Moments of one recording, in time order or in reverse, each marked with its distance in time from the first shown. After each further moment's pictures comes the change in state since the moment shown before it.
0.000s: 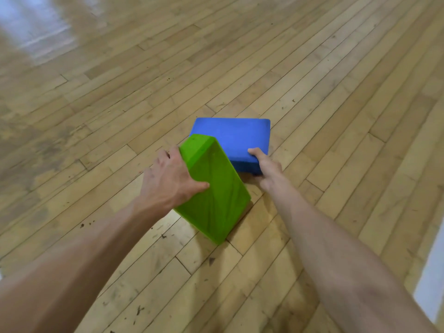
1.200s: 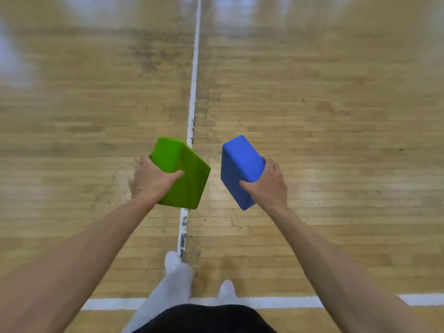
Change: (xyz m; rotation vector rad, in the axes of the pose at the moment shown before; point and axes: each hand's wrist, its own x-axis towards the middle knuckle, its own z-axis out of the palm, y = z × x) left_hand -0.519 0.102 -0.616 -0.543 0.559 -0.962; right_hand -0.763 -0.357 0.066 -1.403 -0.534 -0.965
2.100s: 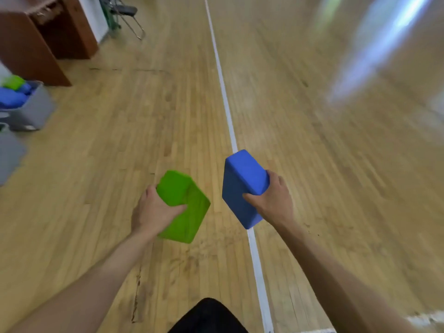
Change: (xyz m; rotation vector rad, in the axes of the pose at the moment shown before) left_hand -0.477 -0.625 -0.363 -0.327 0.833 -1.048; right_hand -0.634 -0.425 0.308 -0.066 -0.909 -1.231
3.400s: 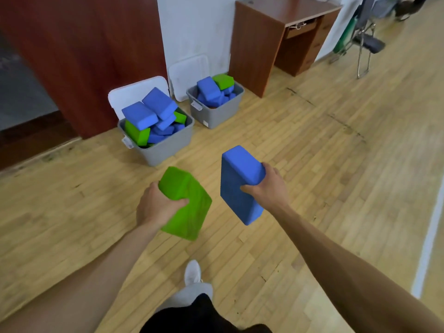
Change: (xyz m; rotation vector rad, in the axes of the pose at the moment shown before) left_hand 0.692 -0.378 -0.444 -0.308 0.520 -0.767; right_hand 0.473 -0.766 0.679 -0.114 -0.673 -0.625
